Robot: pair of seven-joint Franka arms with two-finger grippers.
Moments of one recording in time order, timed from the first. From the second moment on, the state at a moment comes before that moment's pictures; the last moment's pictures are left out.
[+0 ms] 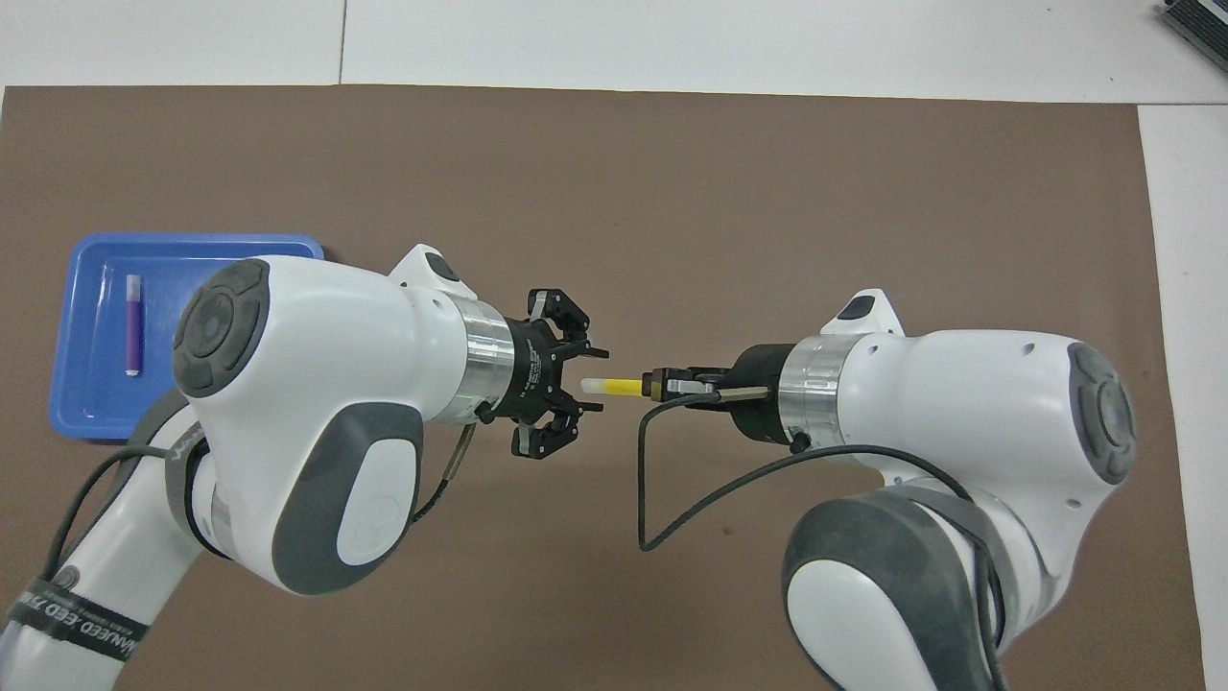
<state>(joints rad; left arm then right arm) -0.45 0.01 -0.13 -1.89 -0.54 2.13 -1.72 0.29 -0.11 0.14 -2.07 0.59 2.25 0.17</state>
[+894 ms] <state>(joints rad) -0.02 -0.02 -0.10 -1.89 -0.54 2.13 -1.72 0.05 -0.13 0.13 -2.02 -0.04 2.01 -0.02</state>
